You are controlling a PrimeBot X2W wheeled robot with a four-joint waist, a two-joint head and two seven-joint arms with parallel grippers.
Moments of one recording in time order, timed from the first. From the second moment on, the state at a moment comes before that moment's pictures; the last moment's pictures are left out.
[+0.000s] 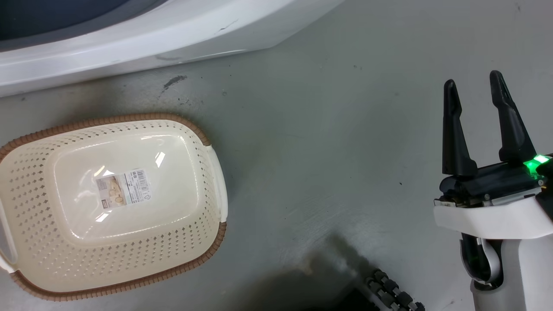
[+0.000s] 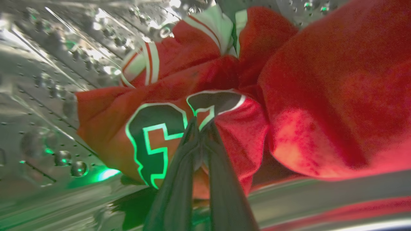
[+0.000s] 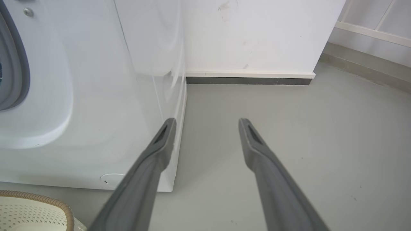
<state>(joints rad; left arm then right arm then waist) -1.57 0.60 -0.52 0.98 -0.37 -0.13 0.52 -0.27 -0.05 0.05 -0.16 0.16 0.13 -0.26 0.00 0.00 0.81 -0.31</state>
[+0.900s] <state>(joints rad) -1.25 0.45 -0.59 0.98 -0.52 -0.13 -0.04 -0.20 -0.05 0.04 -0.10 0.06 0.13 -0.26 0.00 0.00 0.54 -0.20</state>
